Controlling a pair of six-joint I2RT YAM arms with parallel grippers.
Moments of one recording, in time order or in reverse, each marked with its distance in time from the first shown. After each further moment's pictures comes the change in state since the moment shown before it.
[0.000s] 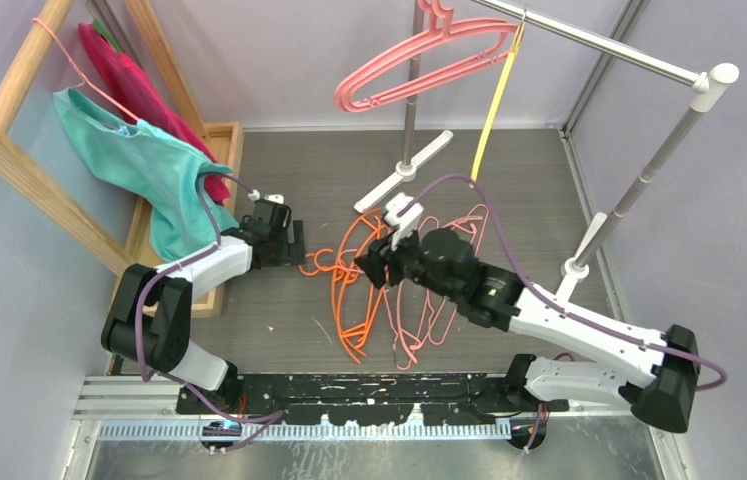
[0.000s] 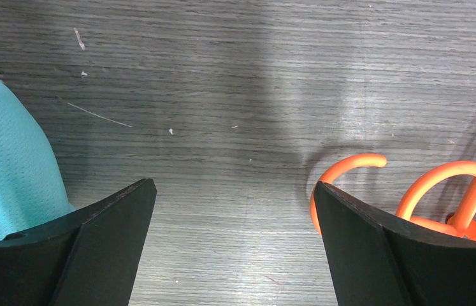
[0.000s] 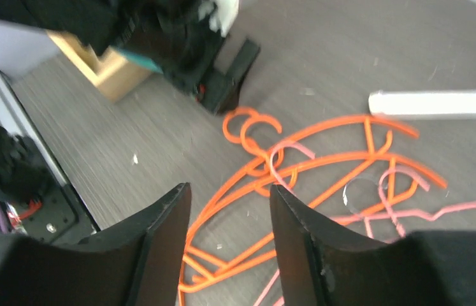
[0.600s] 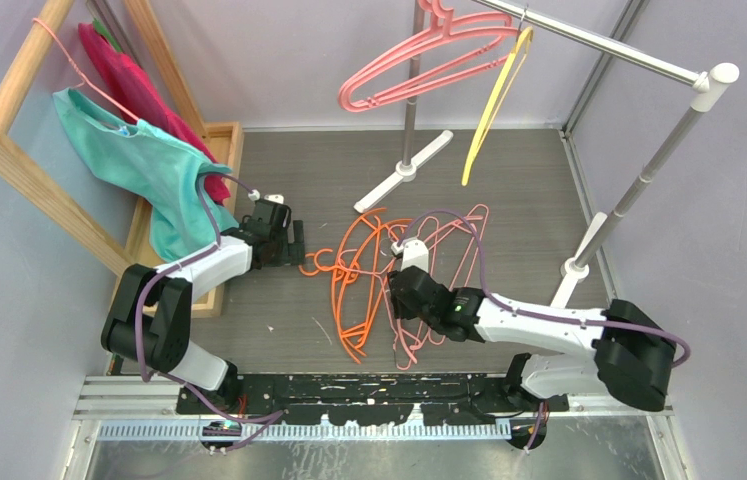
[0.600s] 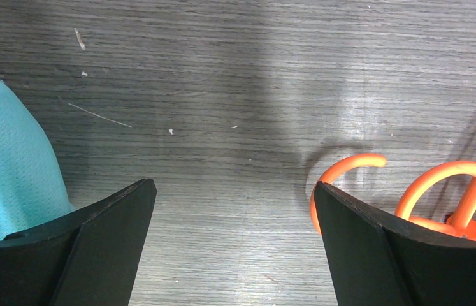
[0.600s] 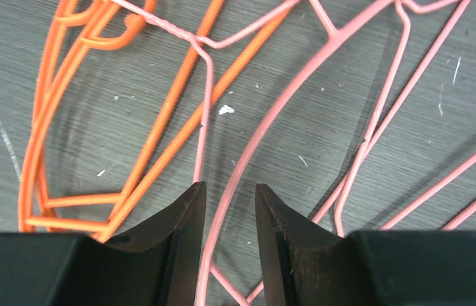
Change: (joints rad) left arm 0.000 -0.001 0.000 0.000 0.001 0.000; right arm 0.053 0.186 -0.270 -0.121 0.307 0.393
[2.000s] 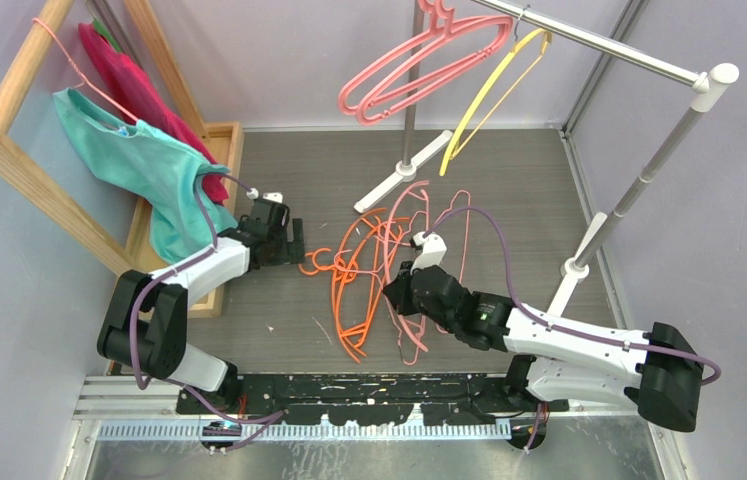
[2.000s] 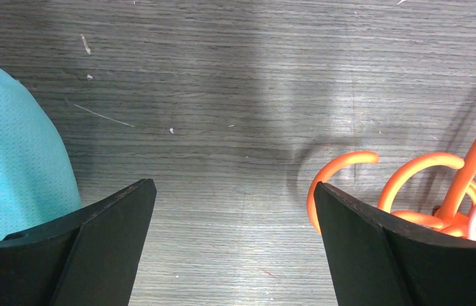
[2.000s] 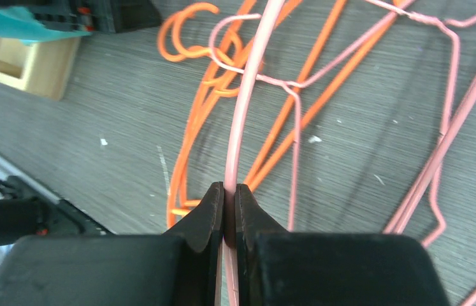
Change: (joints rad) left arm 0.000 -0.034 -0.002 -0.005 0.004 0.000; right arm 0.013 -0.208 -0.032 0.076 -0.055 0.157
